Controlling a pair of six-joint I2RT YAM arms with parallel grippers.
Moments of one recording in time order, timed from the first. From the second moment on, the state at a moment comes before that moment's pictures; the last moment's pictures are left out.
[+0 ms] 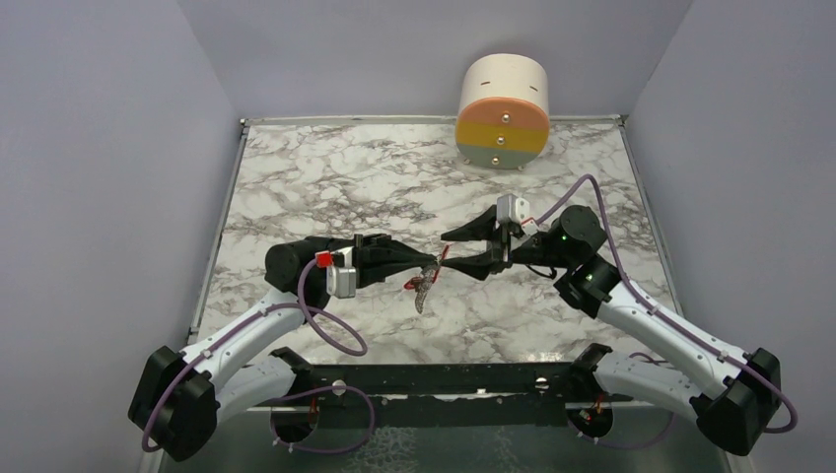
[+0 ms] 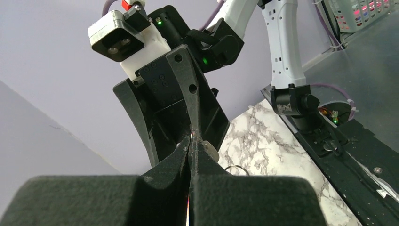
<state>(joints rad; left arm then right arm) -0.60 1.01 0.56 1.17 1.12 -0.01 0.71 0.96 0.75 0.34 -0.77 -0.06</state>
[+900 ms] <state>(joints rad) -0.60 1.03 0.58 1.17 1.16 -0.02 0.71 1.01 0.77 0.34 -0.94 -0.06</state>
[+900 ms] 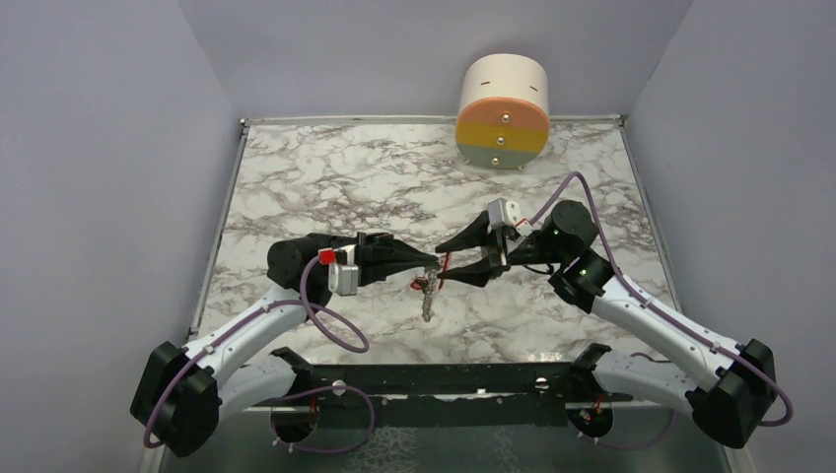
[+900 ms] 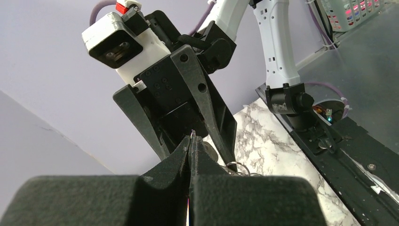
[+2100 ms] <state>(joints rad) -0.60 0.94 0.58 0.98 0.92 0.13 0.71 0.96 0.77 0.34 -0.73 -0.07</state>
